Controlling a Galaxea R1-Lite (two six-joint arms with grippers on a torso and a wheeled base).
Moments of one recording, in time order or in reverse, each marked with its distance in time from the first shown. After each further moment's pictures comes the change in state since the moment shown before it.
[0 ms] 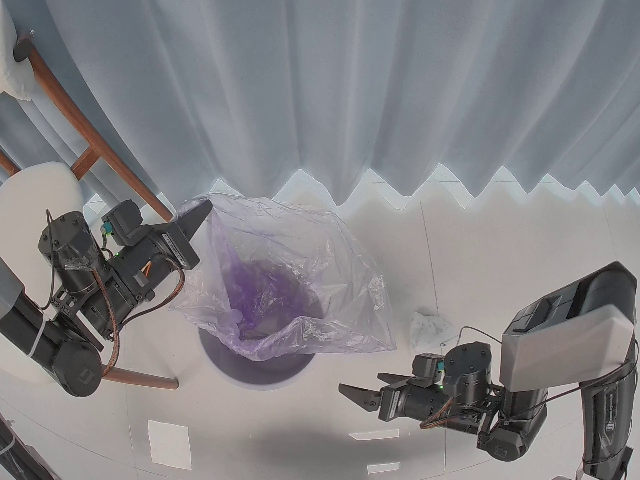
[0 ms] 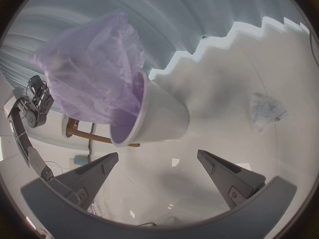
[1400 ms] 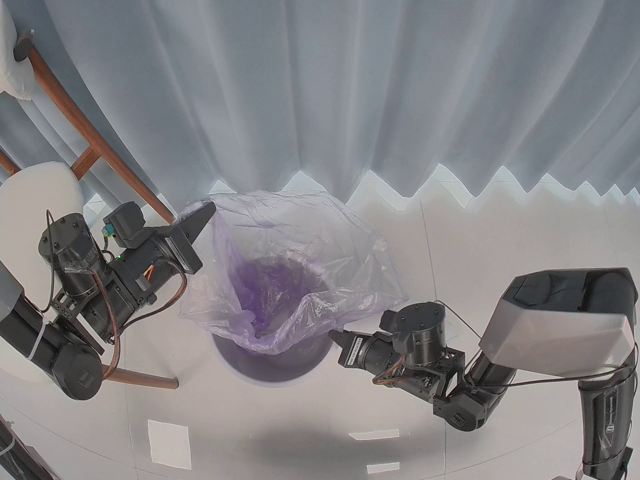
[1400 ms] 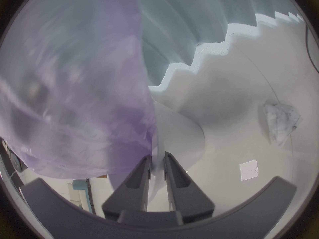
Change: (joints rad) left arm -0.017 -0.006 0.010 -0.003 -0.005 0.026; right arm 0.029 0.001 -0.425 0.342 -0.176 0.150
